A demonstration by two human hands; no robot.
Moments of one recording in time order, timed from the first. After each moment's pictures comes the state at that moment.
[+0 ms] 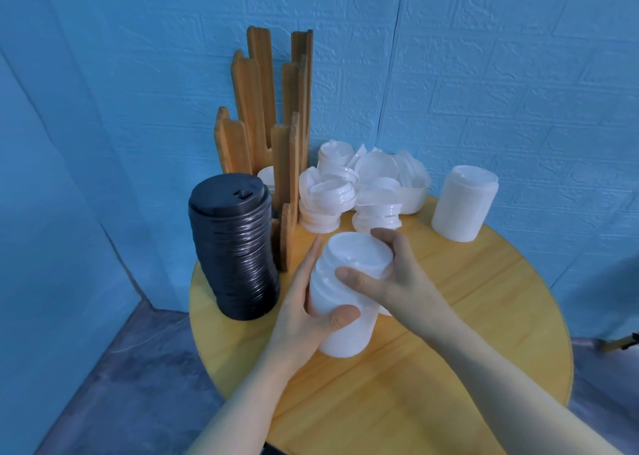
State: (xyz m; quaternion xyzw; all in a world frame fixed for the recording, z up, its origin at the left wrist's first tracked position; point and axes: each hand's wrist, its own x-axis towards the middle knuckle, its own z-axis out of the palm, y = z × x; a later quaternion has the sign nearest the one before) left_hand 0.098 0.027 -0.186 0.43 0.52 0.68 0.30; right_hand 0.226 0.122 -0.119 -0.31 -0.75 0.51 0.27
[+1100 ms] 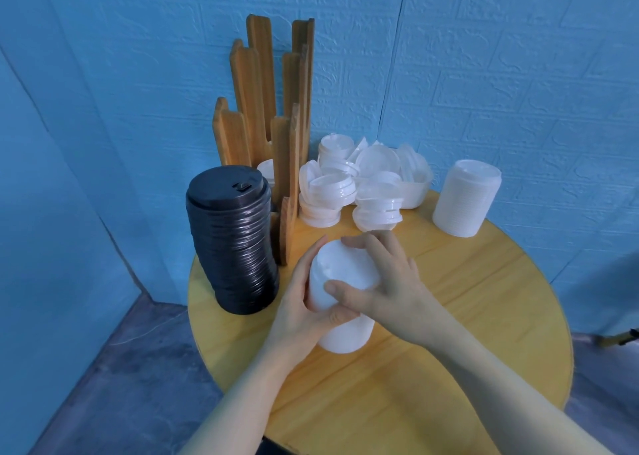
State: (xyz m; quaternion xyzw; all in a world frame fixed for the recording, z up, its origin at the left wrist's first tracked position) left_hand 0.100 0.026 -0.185 0.42 0.53 0.67 0.29; right_hand 0.223 0.109 -0.119 -0.27 -0.88 0.31 0.22
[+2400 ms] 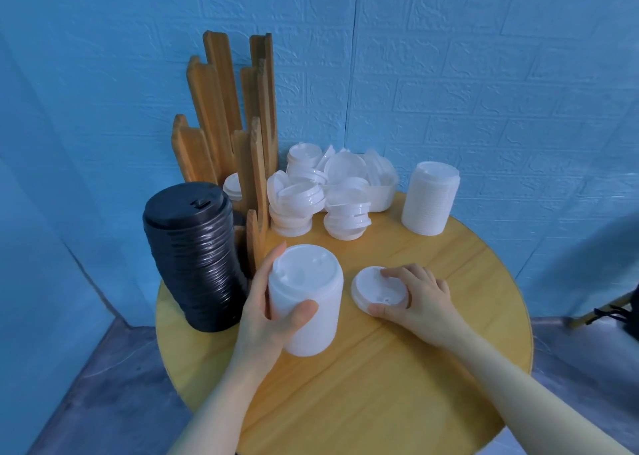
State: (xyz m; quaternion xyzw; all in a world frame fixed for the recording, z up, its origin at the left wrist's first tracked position) left_hand 0.096 0.024 -0.184 0.42 0.55 0.68 0.23; right_hand 0.289 0.188 -0.184 -0.41 -0.87 0.21 0.16
